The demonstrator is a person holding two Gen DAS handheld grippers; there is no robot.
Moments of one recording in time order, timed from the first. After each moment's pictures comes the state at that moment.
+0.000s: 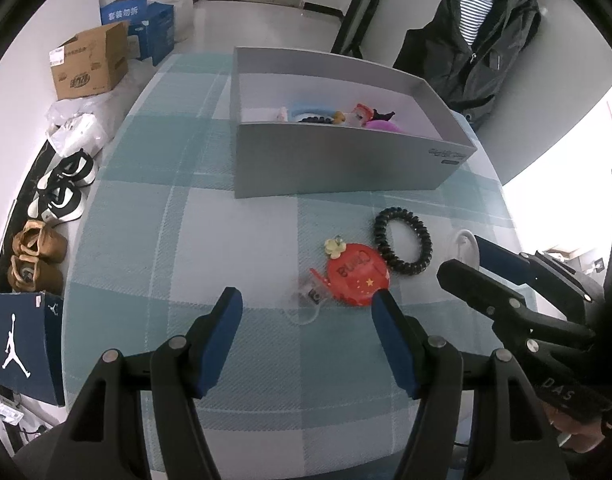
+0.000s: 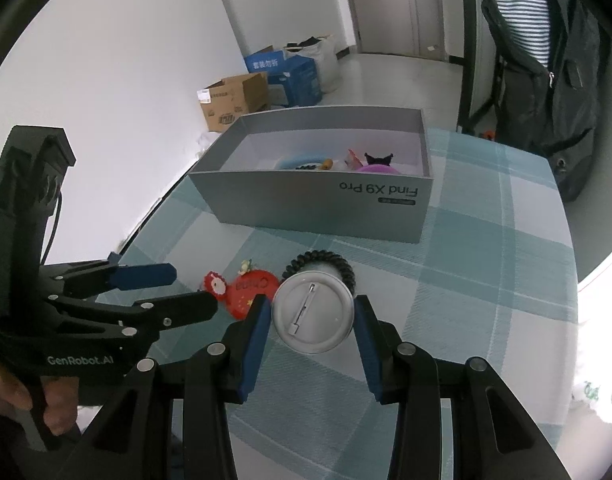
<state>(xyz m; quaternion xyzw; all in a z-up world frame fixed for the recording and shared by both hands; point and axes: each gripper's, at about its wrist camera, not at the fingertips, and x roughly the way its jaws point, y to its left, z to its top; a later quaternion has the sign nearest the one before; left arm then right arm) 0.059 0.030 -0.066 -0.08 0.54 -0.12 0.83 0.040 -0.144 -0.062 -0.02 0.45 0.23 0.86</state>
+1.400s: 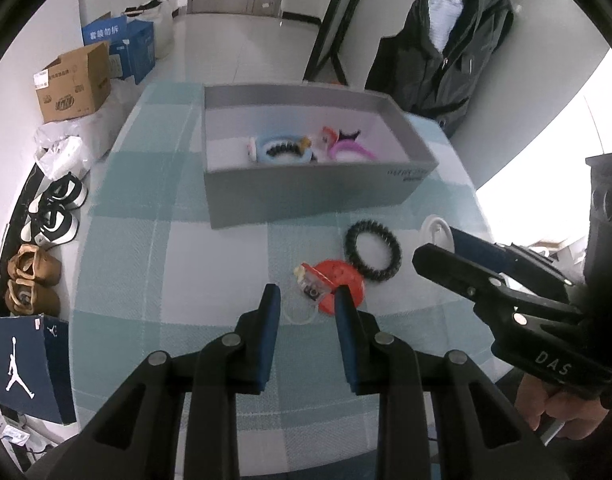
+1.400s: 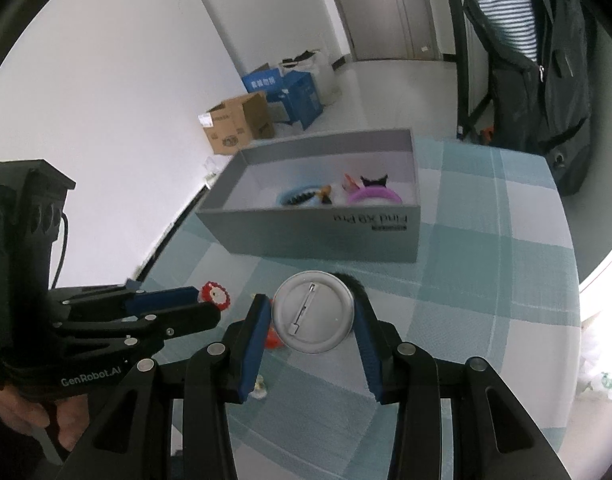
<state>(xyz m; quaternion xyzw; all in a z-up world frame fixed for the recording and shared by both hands) 0.060 0.020 -0.039 -0.07 0.52 -0.15 0.84 0.044 -0.155 -0.049 0.04 0.44 0.24 0.87</state>
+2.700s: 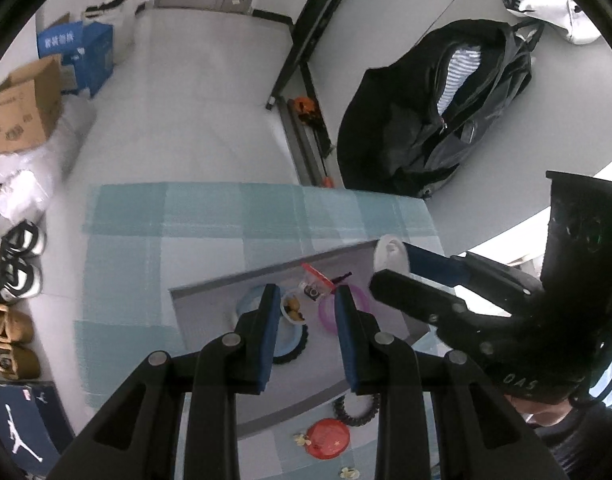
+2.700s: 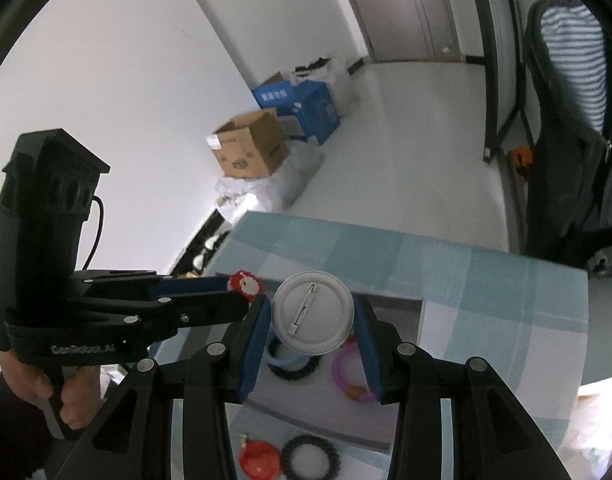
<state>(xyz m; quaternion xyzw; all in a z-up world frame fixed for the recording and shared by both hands) 0.183 0.027 -0.017 -0.11 0.54 -0.22 0.81 0.186 -0.144 -0.017 0.05 0.45 0.28 0.85</state>
